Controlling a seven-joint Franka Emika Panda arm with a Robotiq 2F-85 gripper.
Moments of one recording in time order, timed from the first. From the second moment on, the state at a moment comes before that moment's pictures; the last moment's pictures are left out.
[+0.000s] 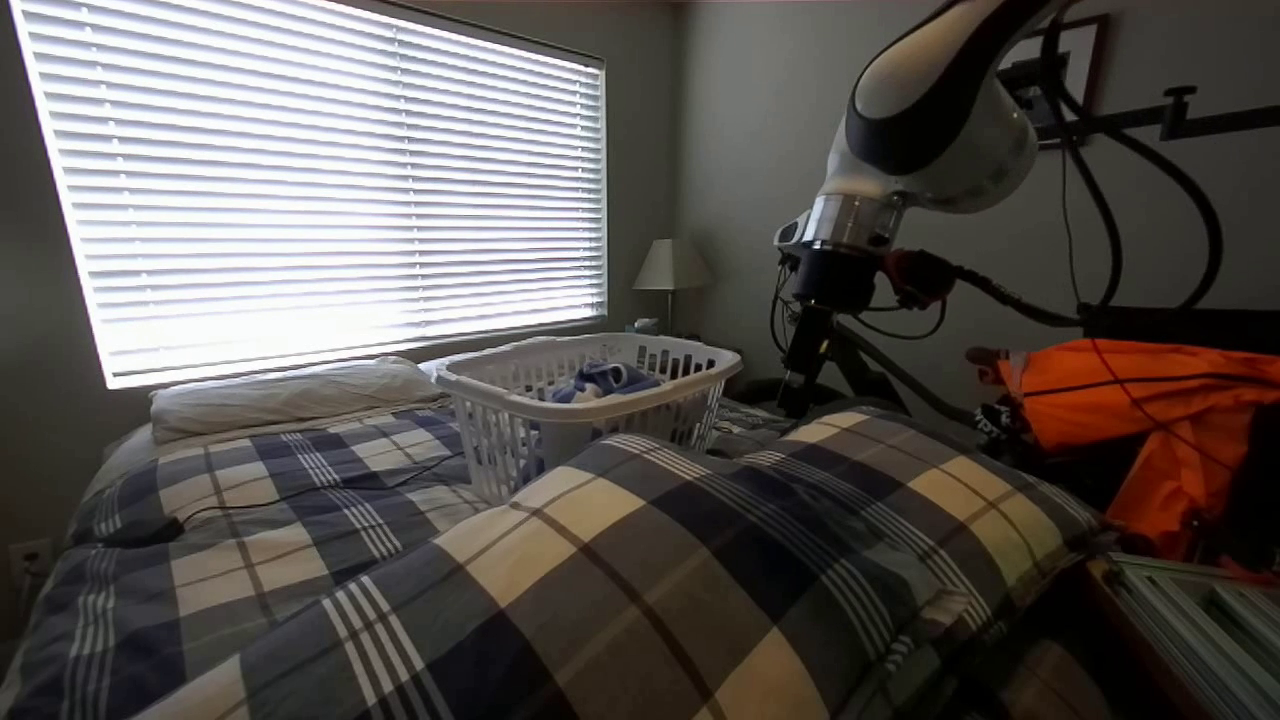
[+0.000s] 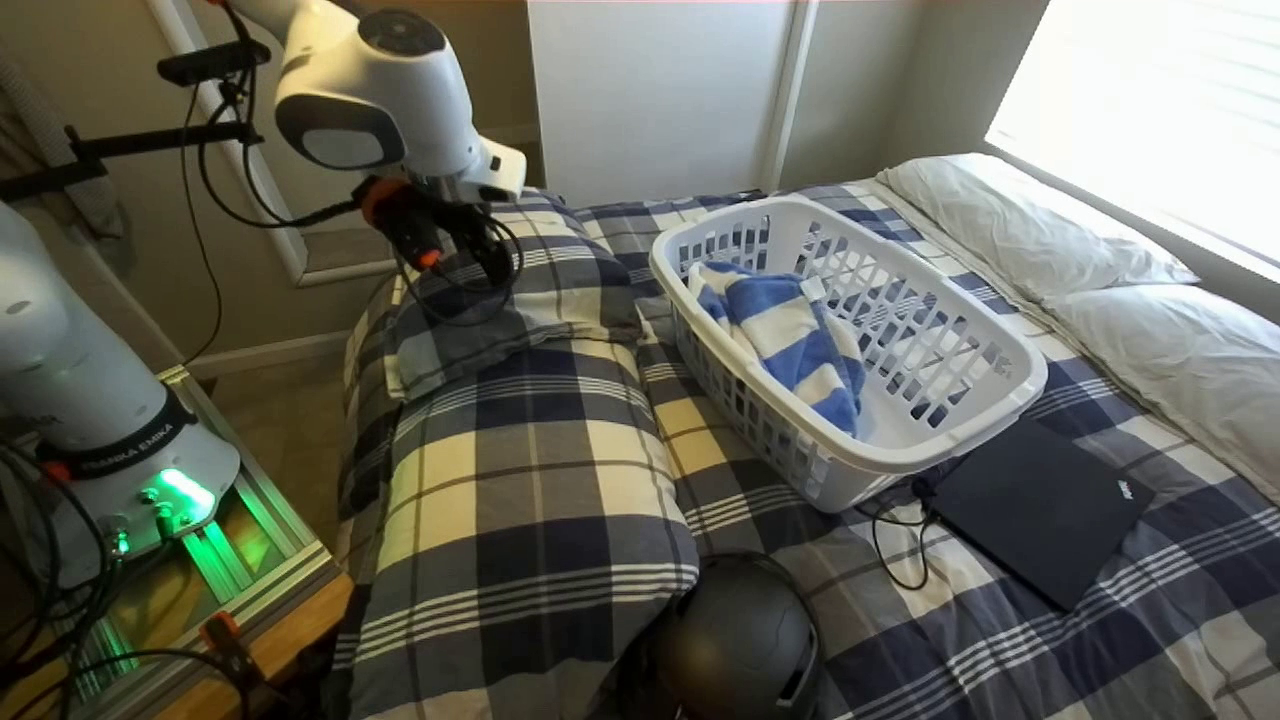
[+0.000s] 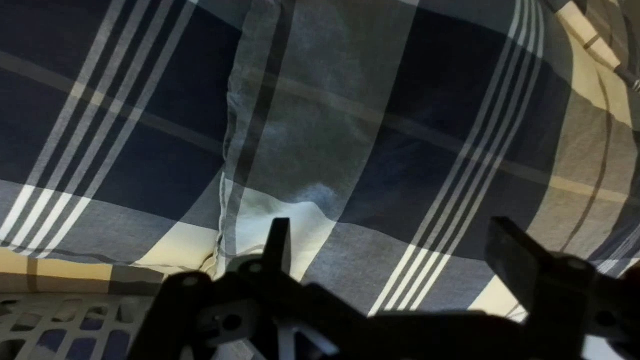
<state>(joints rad) -0.04 -0.20 -0.35 -2.59 0.40 2.50 -0.58</state>
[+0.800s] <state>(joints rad) -0.03 -0.08 -0.37 -2.55 0.62 2.56 -0.79</state>
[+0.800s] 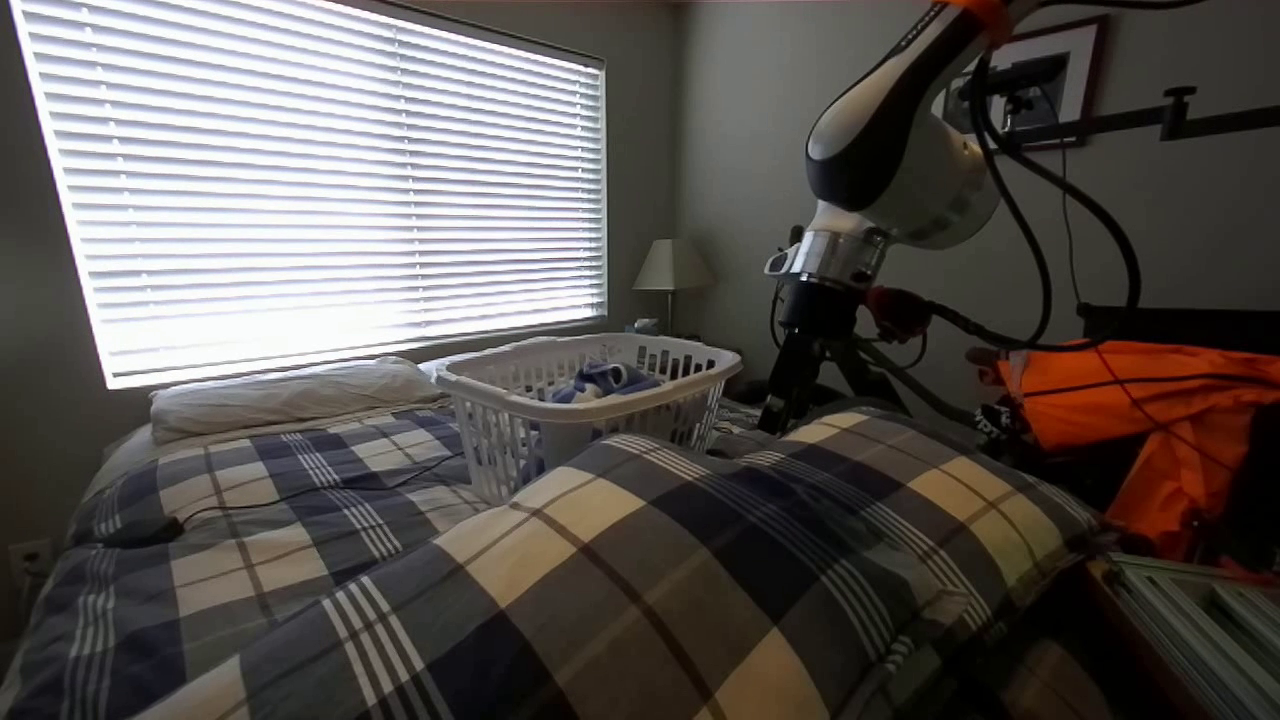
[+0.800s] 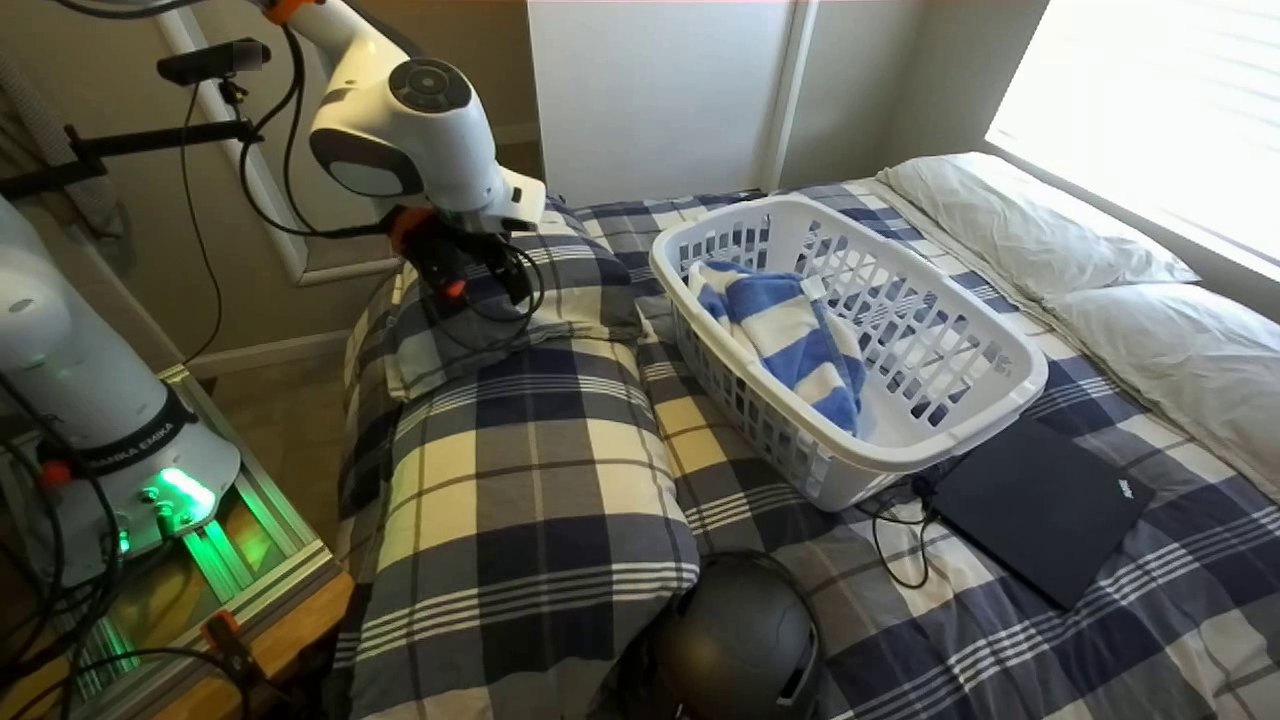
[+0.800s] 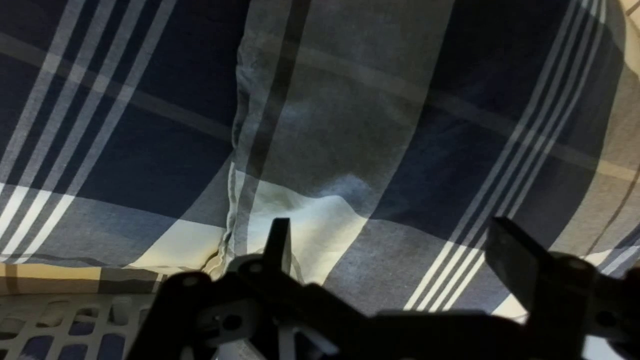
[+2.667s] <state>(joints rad) -0.12 0.47 -0.17 -2.10 1.31 2.49 -1.10</state>
